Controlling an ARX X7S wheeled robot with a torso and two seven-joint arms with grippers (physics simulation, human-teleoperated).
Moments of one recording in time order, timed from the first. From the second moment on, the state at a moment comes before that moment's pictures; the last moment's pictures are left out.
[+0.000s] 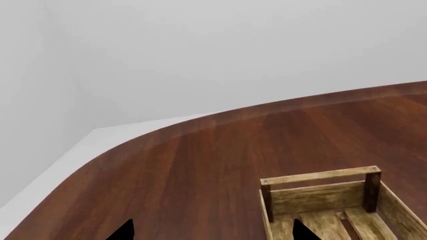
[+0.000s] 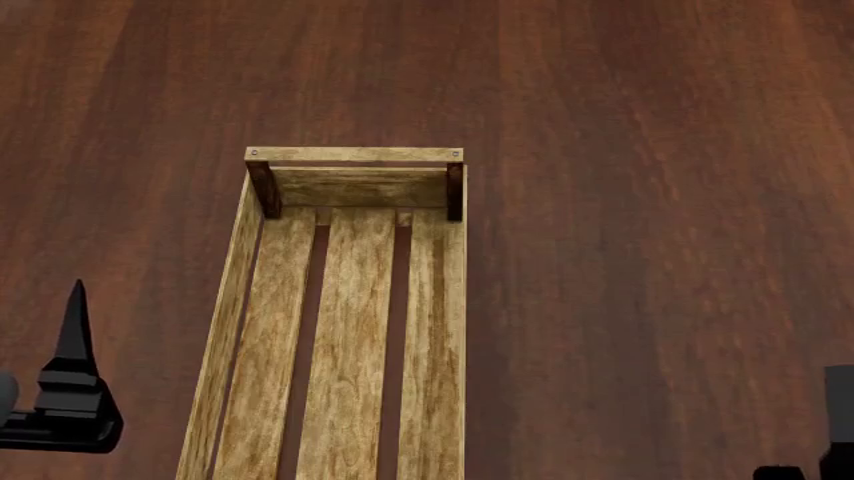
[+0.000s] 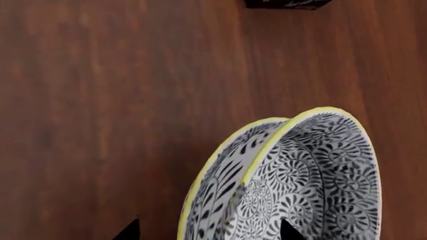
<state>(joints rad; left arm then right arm) -0.21 -0.44 0.11 0.75 -0.36 -0.69 -0.39 0.67 0.80 -0.37 0.11 0.99 1.15 0.73</state>
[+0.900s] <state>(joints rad) -0.21 -0.45 0.12 0.74 -0.37 -0.68 -0.40 0.62 0.77 -0.42 0.19 0.95 1.09 0.68</state>
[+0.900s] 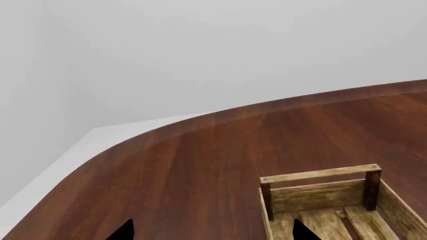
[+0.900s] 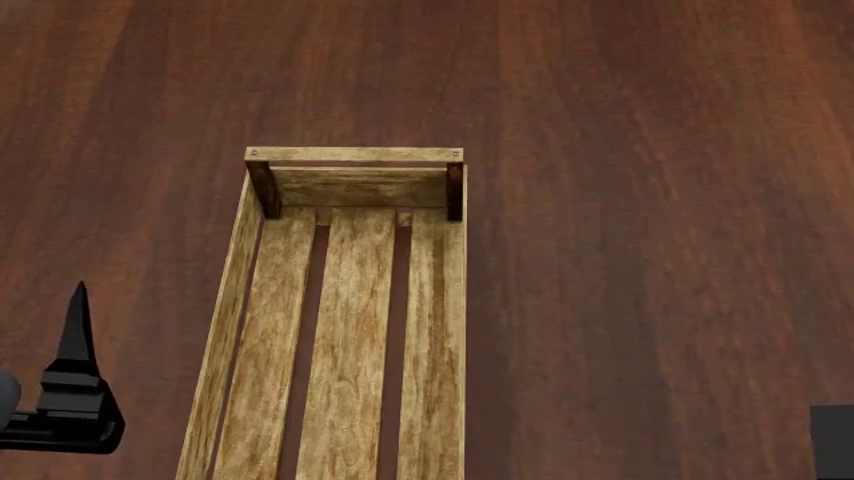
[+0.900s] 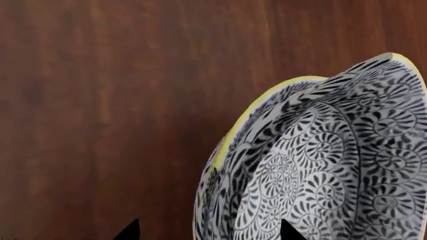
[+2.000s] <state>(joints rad) -0.21 -0.46 0.12 0.76 -0.39 -0.68 -0.41 0.73 0.89 -0.32 -0.12 1.14 1.30 0.86</state>
